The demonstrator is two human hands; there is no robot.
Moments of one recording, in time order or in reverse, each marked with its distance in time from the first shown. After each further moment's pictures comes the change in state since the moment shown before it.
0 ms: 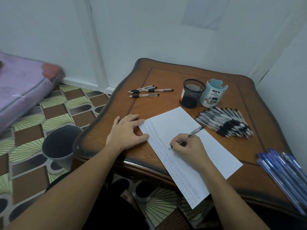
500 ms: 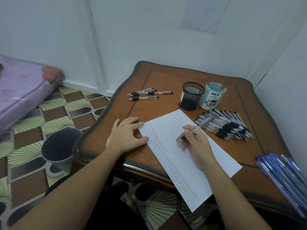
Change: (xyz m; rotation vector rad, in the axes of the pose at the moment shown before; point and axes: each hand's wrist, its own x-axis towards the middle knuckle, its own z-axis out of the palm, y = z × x) left_hand 0.000 0.000 0.001 -0.003 0.013 0.003; right_hand 0.010 -0.007 -0.012 0.461 0.109 0.052
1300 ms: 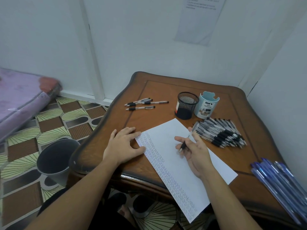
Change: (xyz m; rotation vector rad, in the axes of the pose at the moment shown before) left_hand 0.000 0.001 -0.001 0.005 -0.014 -0.003; right_hand 0.004 -0.008 -0.006 0.250 0.056 0.111
